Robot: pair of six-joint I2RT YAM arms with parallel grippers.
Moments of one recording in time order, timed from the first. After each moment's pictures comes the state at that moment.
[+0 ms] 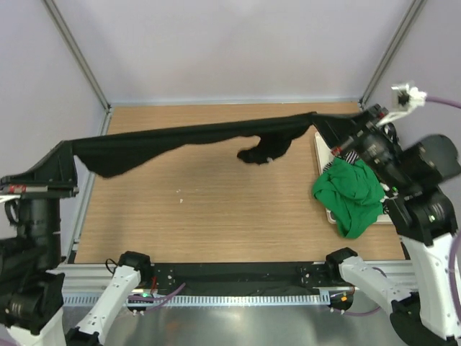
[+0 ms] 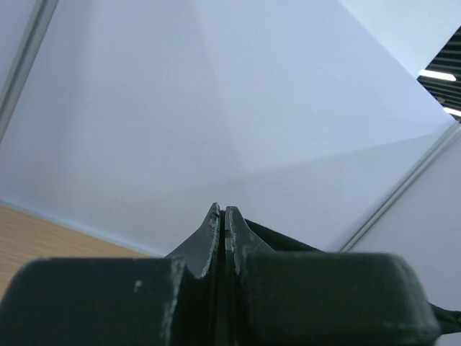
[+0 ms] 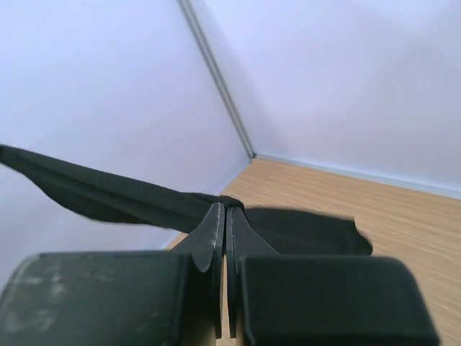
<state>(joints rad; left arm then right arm) -0.23 0.56 1.50 -0.50 -0.28 -0.52 0.34 0.90 1.50 -0.40 -0.29 0.47</state>
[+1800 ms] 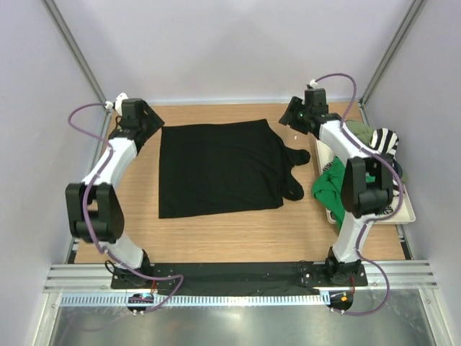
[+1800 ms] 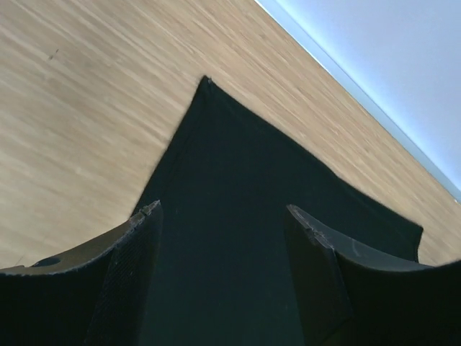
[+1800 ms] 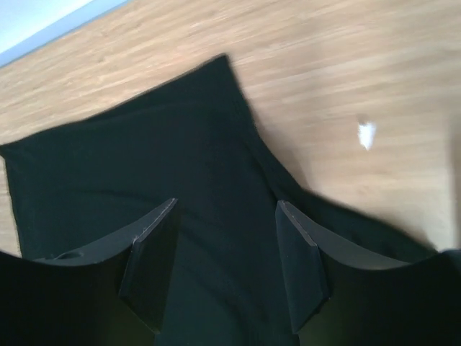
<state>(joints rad) -0.03 1.71 1.36 -0.24 -0.17 -0.68 0.15 1.95 1.58 -0.27 -0.12 0.52</state>
